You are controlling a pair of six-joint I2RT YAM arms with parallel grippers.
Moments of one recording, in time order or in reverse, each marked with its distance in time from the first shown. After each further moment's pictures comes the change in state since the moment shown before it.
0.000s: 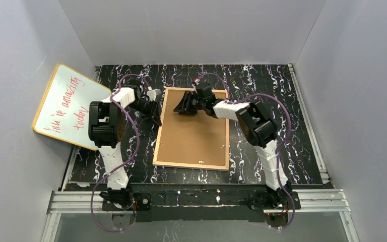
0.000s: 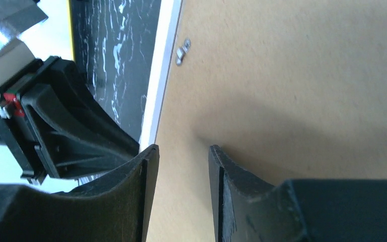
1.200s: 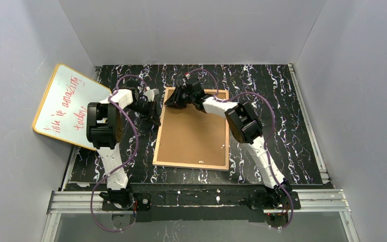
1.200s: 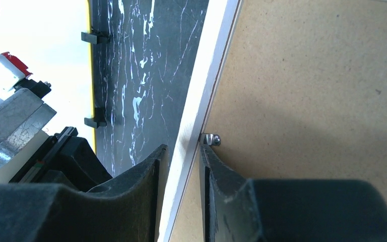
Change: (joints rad) left arm 0.024 -0.024 -0.049 0.052 0.034 0.002; right arm 0.027 0.284 0.426 -0.070 0.006 0.081
